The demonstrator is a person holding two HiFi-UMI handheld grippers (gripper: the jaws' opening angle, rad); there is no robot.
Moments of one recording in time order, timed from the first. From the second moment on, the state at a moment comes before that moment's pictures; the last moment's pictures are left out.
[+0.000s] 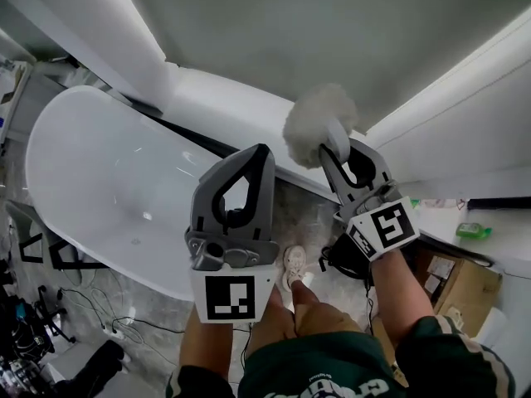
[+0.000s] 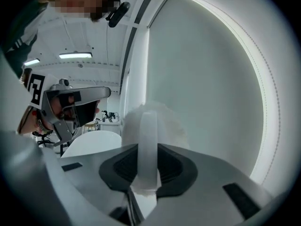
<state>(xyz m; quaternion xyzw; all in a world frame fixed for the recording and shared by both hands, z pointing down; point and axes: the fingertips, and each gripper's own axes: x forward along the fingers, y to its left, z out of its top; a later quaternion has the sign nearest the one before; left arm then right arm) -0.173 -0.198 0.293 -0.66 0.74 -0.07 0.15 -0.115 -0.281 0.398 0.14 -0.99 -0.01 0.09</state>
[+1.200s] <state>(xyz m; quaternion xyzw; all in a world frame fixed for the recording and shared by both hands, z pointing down) -0.247 -0.193 0.373 -0.62 0.77 -0.08 0.07 -0.227 -0.300 0.543 0.05 -0.96 0.02 0.27</state>
